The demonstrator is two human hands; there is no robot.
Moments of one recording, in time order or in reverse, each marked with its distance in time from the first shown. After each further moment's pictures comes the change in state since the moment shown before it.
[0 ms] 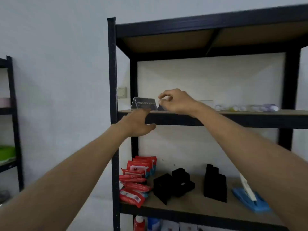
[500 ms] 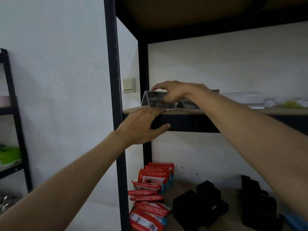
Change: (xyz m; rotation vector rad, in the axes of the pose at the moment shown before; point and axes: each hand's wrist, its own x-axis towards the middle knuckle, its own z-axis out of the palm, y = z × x) left_hand 0.053 -0.091 0.034 0.184 0.134 0.205; right_hand 0.184 0.034 0.076 -0.287 -0.329 -0.078
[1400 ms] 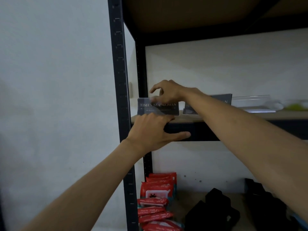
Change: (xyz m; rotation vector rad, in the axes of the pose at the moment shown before) left_hand 0.014 -0.030 0.010 0.144 0.095 0.036; right_hand 0.060 -0.007 0.012 0.038 0.181 0.008
